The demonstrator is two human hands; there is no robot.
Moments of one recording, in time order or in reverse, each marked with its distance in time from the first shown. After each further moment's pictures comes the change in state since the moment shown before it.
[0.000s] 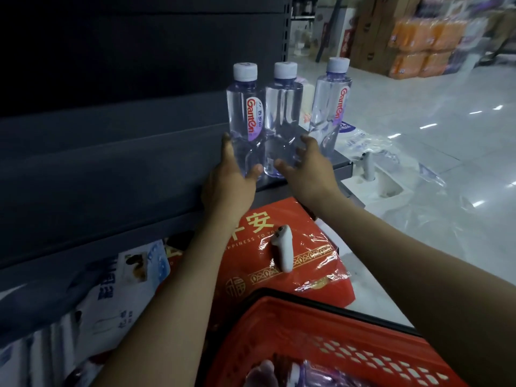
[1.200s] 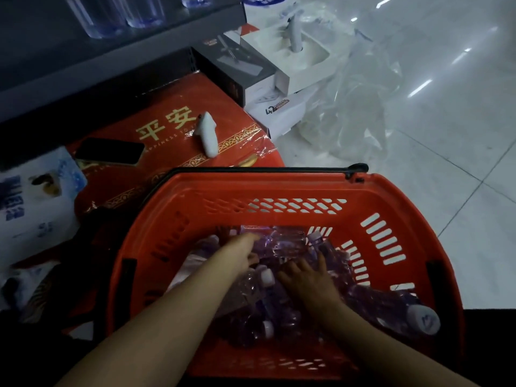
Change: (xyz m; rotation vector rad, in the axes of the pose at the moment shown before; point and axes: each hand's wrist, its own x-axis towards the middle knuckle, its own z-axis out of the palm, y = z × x) left_hand -0.274 -0.087 0.184 -0.385 -0.726 -1.123; right_hand -0.345 0.241 -0.019 -0.931 -0.920 0.112
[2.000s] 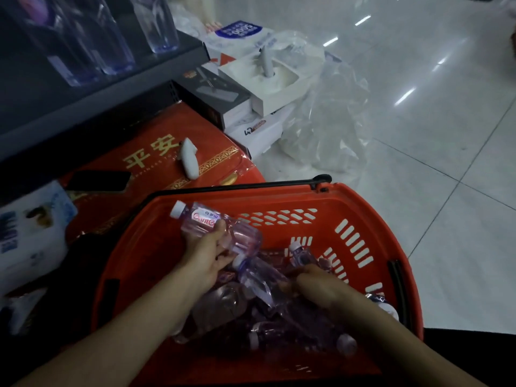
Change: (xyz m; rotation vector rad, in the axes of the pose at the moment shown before) left_hand -0.069 0.018 -0.011 -0.302 -0.015 0.430; right_hand -0.059 0.042 -0.053 1.397 -0.144 0.350
